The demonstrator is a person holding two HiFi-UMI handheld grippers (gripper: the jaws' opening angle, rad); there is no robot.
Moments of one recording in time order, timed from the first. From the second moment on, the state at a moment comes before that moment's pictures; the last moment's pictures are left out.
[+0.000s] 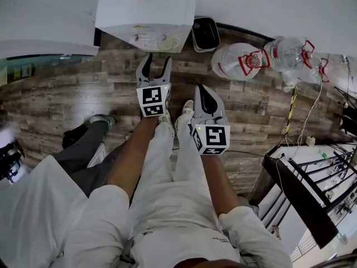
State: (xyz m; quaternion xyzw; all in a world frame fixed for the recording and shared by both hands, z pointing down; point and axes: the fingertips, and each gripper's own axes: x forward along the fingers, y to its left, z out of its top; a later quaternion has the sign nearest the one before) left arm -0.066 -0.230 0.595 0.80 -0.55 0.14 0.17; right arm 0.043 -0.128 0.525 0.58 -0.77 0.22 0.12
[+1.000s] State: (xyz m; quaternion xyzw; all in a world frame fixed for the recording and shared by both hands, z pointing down) left arm -0.086 -0.113 0.341 0.80 -0.58 0.11 0.12; right arm 0.019 -0.096 0.335 0.53 -0.83 0.17 0.09
